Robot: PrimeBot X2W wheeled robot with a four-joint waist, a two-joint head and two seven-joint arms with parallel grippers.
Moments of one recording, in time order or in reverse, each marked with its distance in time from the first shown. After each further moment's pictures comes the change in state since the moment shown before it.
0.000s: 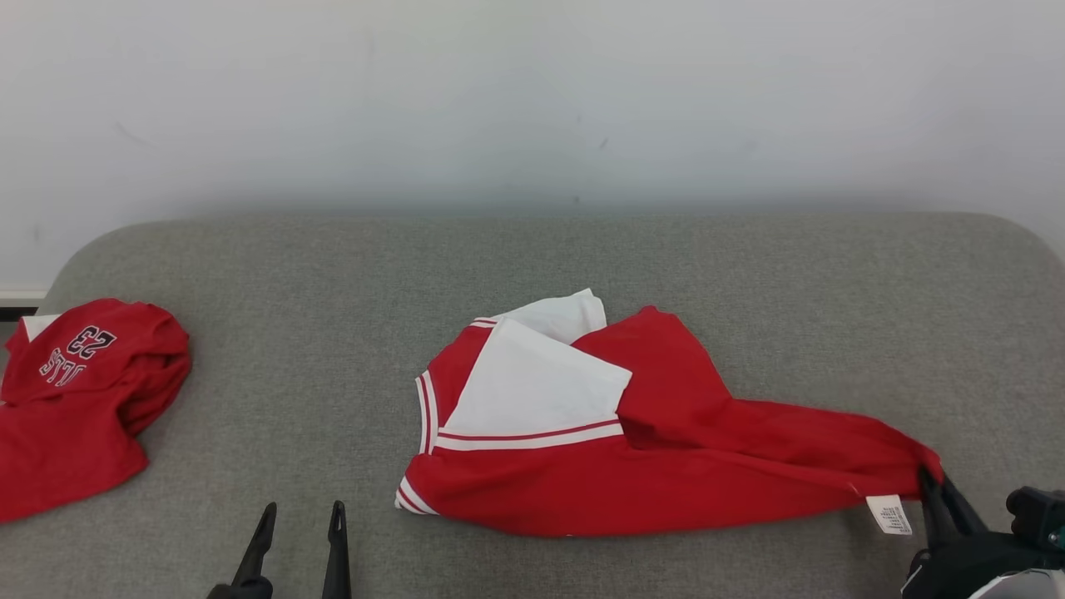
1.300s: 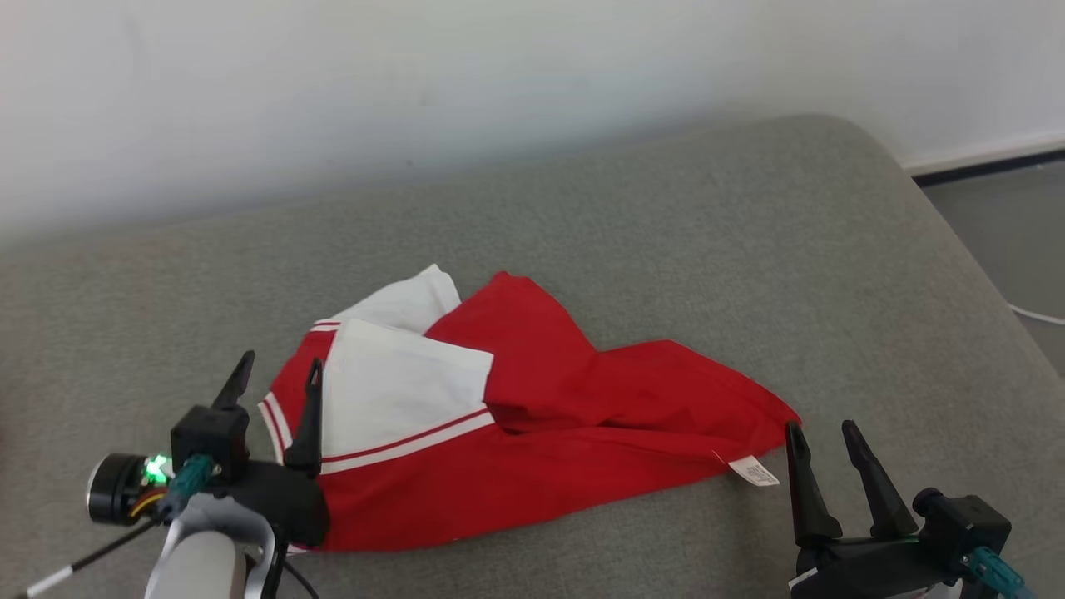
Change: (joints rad) left arm -0.378 0.099 -0.025 0.230 -0.001 -0.079 0.061; right arm 0.121 0.241 -0.019 -0.429 -0.138 0.000 -0.054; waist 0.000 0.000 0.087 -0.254
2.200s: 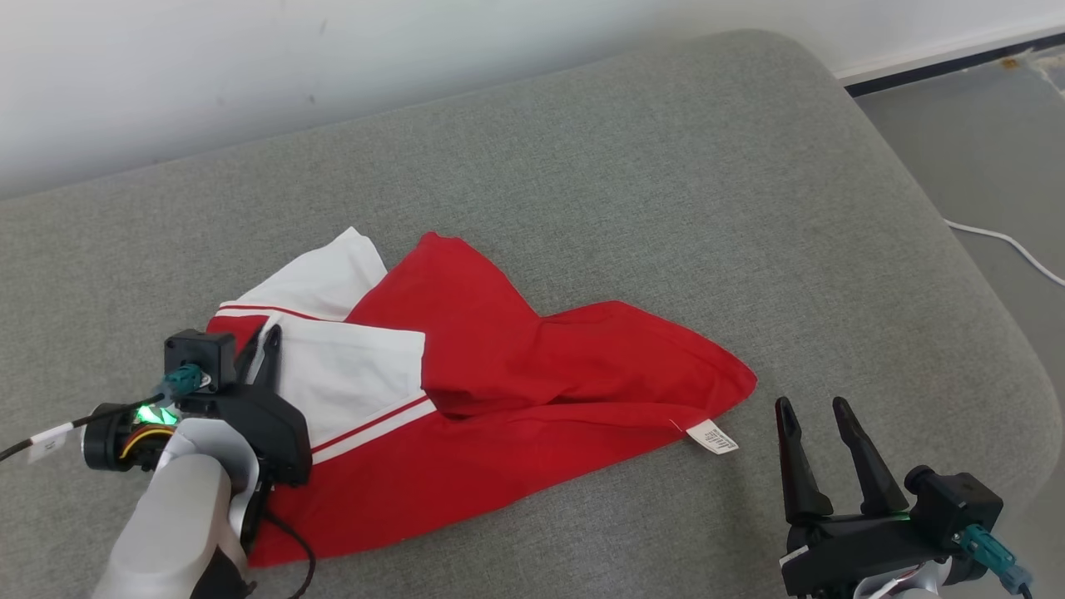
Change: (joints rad) left arm -0.335 0.030 -0.104 0.506 -0.129 -0.024 0.008; right arm -0.049 0.007 0.011 0.013 0.002 0.000 0.000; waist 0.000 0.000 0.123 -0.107
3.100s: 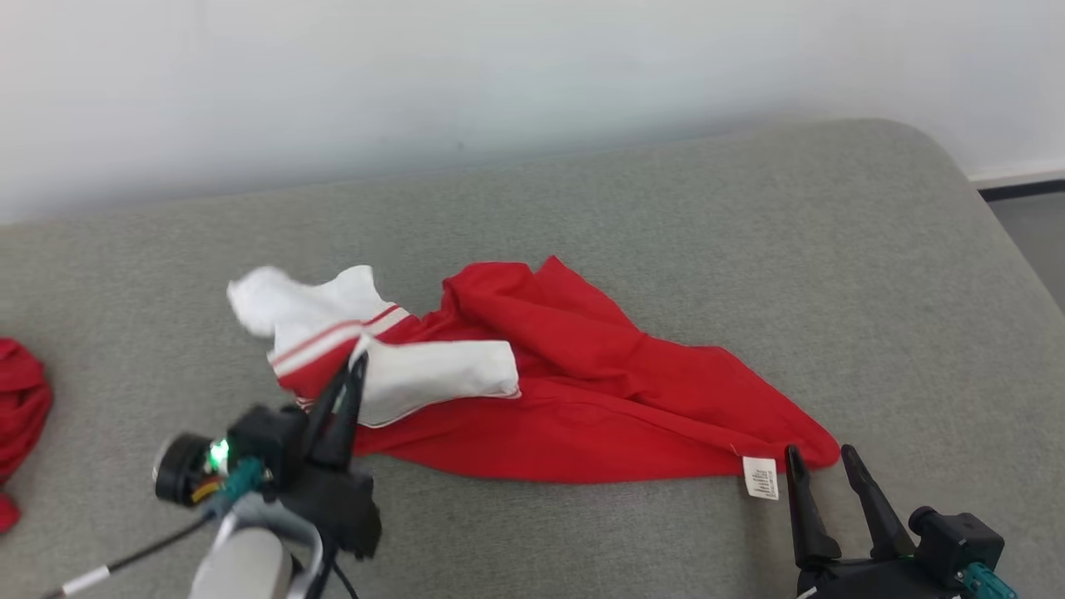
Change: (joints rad) left arm 0.247 0.026 -0.128 -0.483 -0.029 0.003 -0.070; right arm 0.067 -0.003 -0.012 0.022 -0.006 0.000 0.000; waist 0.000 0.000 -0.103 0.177
